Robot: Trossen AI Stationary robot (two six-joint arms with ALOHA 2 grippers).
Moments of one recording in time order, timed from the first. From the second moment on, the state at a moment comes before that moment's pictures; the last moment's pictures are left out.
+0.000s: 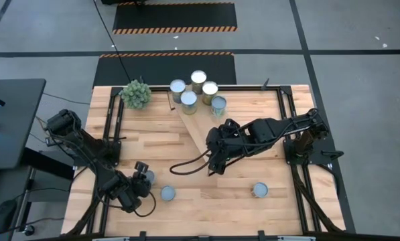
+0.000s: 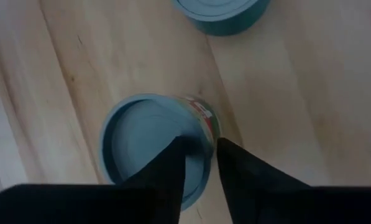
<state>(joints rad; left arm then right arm) -0.87 1.46 0.81 -0.77 -0.40 -0.46 0.32 1.83 2.09 -1.31 0.42 0.60</state>
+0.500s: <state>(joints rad) -0.86 1.43 0.82 -0.75 -0.34 -0.55 0.32 1.83 2.09 -1.31 0.42 0.61</state>
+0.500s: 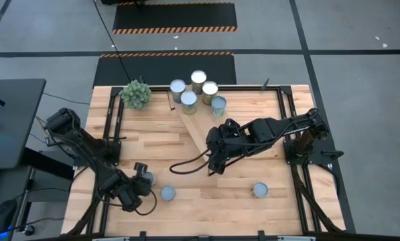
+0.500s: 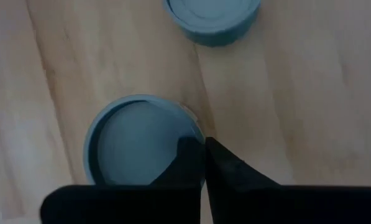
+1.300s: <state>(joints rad) -0.44 1.33 1.18 -0.86 -0.24 -0.14 0.31 1.81 2.09 -1.53 0.40 0.71</state>
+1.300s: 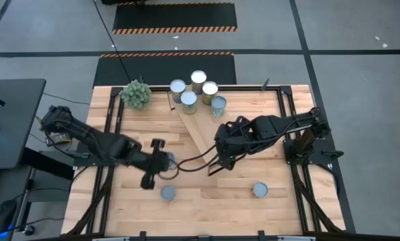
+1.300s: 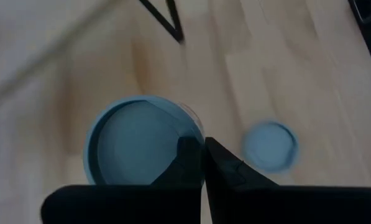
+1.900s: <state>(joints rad) -0.09 1.52 1.46 -0.86 -0.21 0.13 0.28 1.68 2.09 -1.57 0.60 0.62</state>
